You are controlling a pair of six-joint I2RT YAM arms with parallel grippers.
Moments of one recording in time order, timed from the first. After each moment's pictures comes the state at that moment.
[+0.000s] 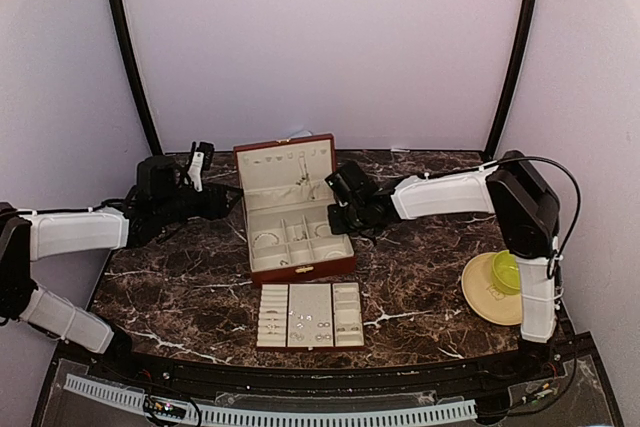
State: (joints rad) left arm -0.39 1.33 0.67 0.28 0.24 -0.19; right arm 0.85 2.08 1.46 -0.29 0.32 0.49
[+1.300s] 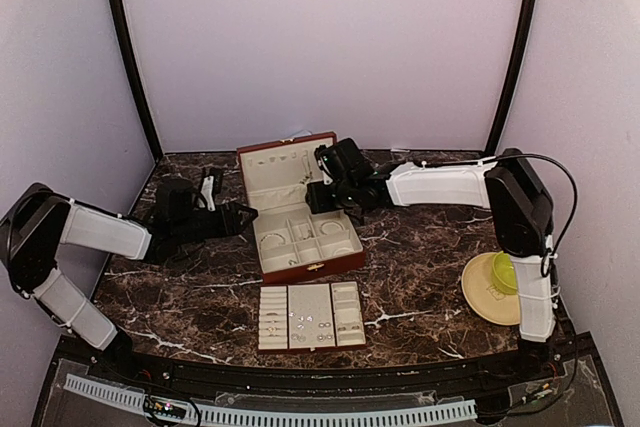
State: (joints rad) left arm -0.44 1.51 0.57 0.53 0.30 -0.51; right arm 0.84 2.11 1.61 -0.19 0.16 0.38
